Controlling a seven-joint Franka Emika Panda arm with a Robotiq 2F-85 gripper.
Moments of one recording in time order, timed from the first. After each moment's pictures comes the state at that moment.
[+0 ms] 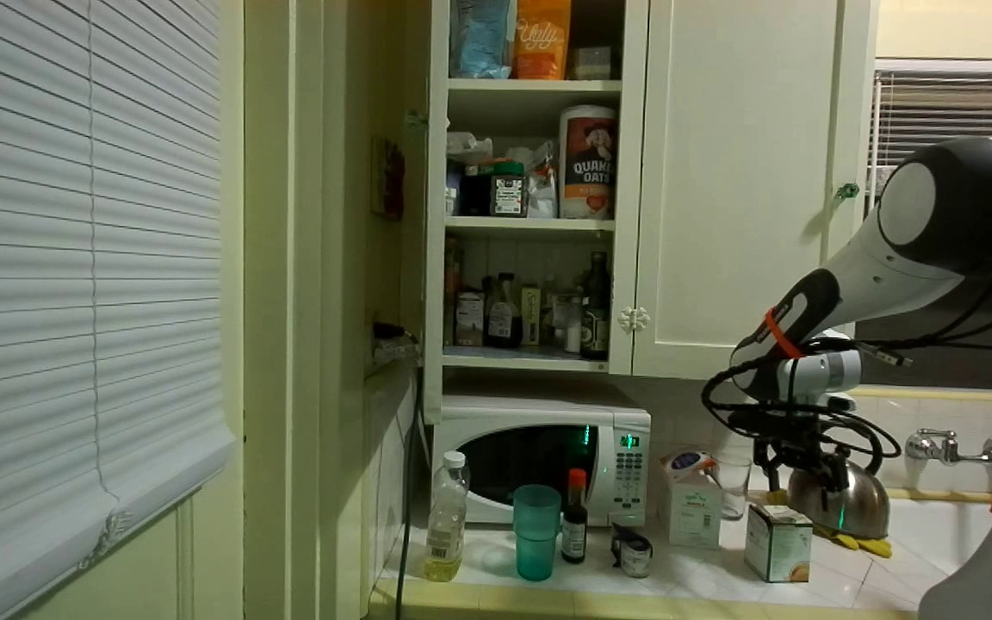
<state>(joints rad) -0.36 0.00 -0.24 -2.26 -0.20 2.30 1.02</state>
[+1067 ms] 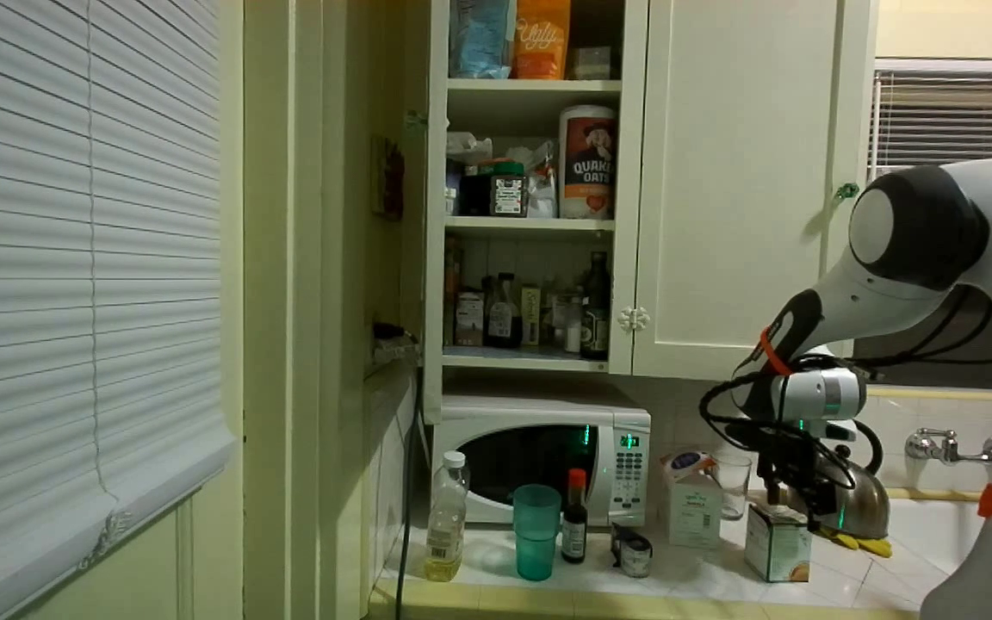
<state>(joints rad) -0.34 0.11 -0.29 -2.26 -0.05 2.45 1.18</state>
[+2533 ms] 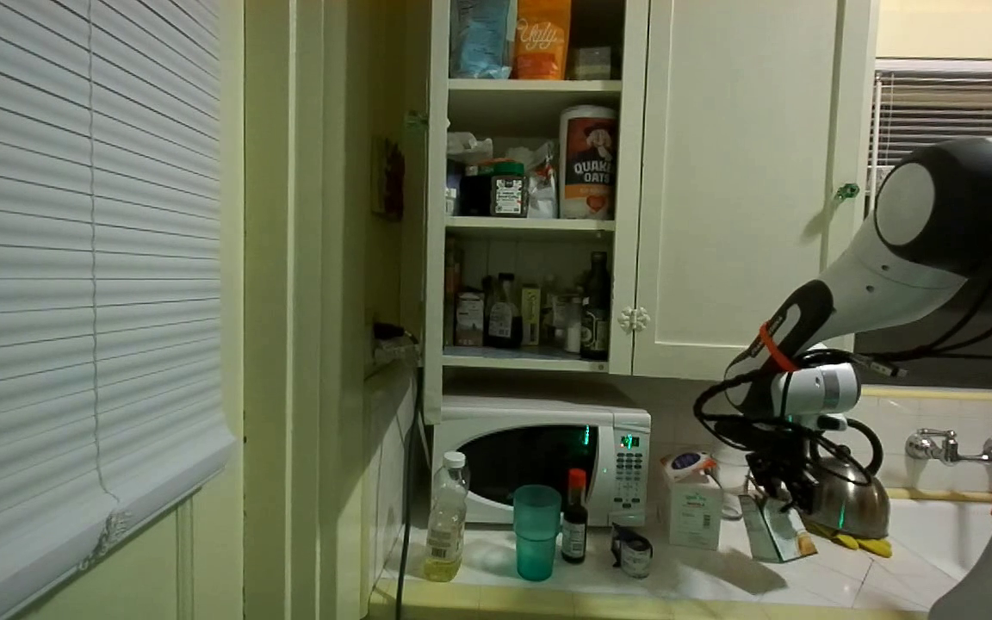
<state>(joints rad) -0.27 -0.01 -0.30 -2.35 -0.15 2.46 1.12</state>
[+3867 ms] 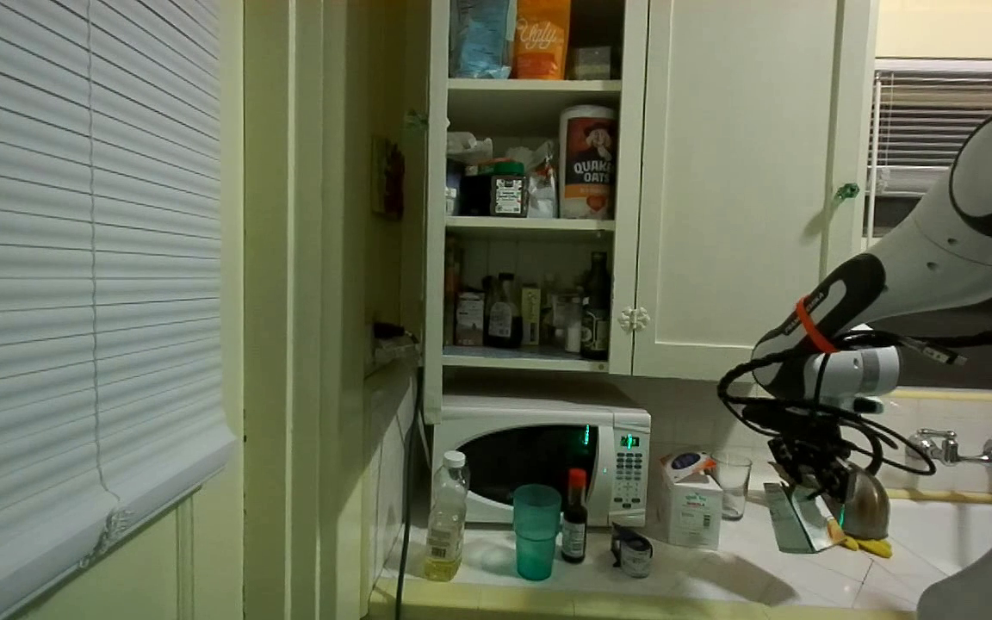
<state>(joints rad) -0.38 -0.19 -0.25 -2.45 -0.17 2.42 0.99</state>
